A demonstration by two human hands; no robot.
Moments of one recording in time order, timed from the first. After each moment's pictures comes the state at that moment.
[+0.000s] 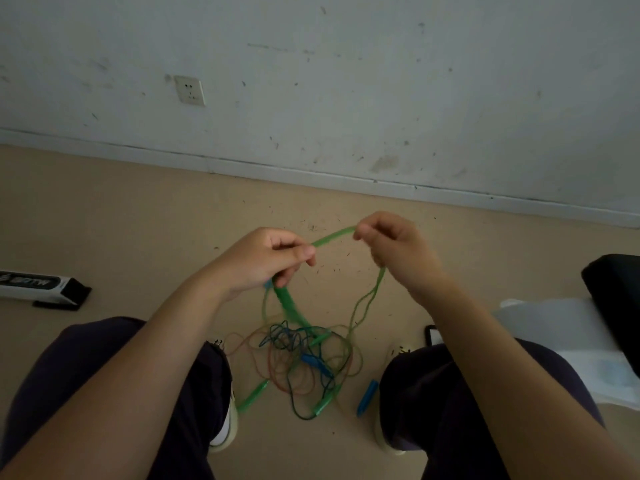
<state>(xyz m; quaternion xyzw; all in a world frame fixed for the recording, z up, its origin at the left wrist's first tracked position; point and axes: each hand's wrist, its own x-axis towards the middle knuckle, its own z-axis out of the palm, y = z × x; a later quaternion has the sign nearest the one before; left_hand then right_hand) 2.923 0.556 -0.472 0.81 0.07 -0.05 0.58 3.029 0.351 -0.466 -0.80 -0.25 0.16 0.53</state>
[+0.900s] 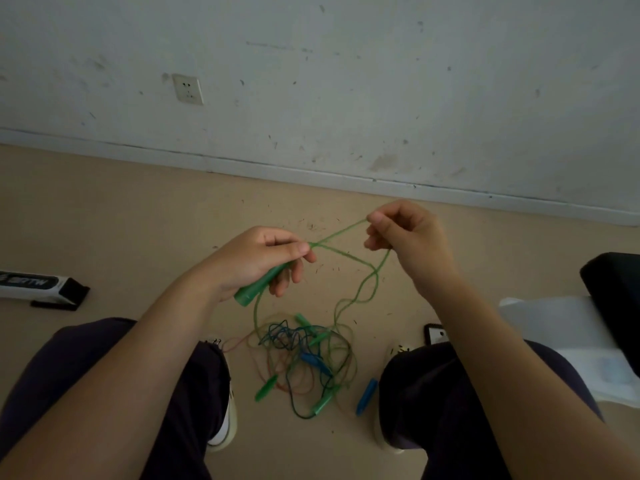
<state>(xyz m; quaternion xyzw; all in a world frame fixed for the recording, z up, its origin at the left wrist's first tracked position) 2.920 0.561 -0.472 0.75 0.08 -0.08 0.65 3.036 0.347 -0.461 -0.73 -0.20 0.12 0.64</state>
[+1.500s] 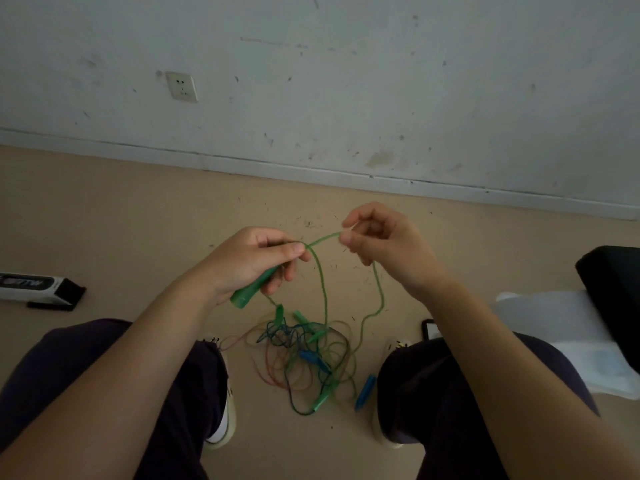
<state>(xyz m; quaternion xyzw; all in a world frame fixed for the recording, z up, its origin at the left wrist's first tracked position) 2.917 0.556 -0.477 0.73 0.09 -0.05 0.67 3.030 0.350 -0.465 -0.71 -0.28 0.22 0.60</state>
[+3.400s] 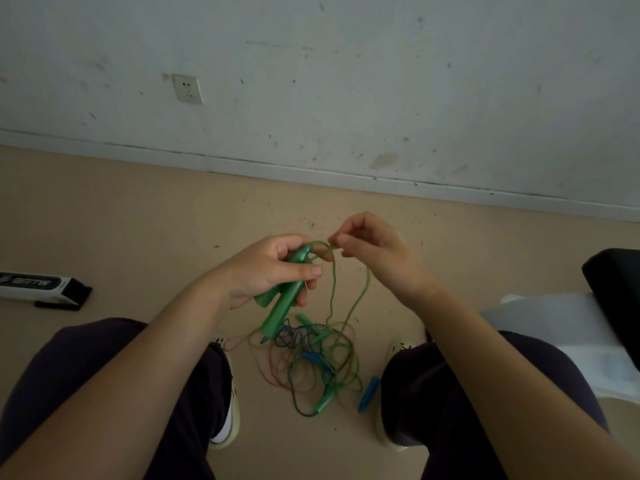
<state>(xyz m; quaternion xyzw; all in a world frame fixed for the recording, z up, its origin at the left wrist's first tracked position) 2.918 0.549 -0.478 0.72 0.06 -0.13 0.68 3.021 0.363 -0.475 -0.74 -0.26 0.23 0.57</state>
